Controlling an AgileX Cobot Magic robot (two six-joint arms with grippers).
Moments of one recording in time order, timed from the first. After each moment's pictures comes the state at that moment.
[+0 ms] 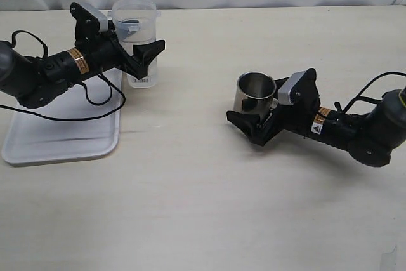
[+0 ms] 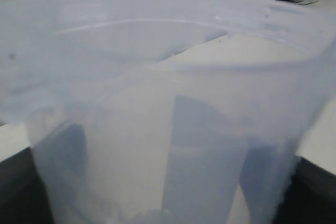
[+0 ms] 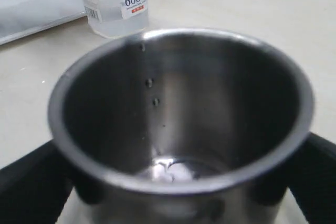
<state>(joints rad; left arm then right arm) -0.16 2.31 -1.10 0.75 -1.11 -0.29 0.05 2.32 -0.80 -0.85 -1.21 0.12</state>
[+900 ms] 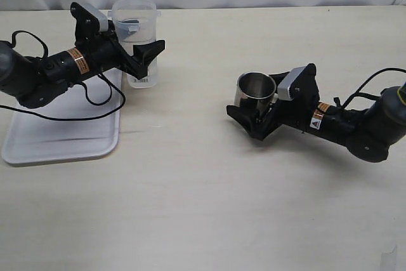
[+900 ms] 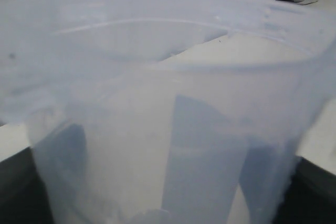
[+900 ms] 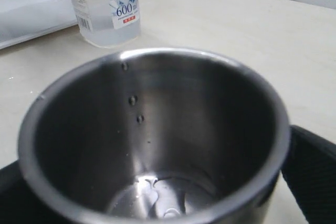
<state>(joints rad) -0.16 2.31 -1.10 0.75 -1.11 -0.29 0.05 2.32 -0.82 -0.84 -1.21 0.12</state>
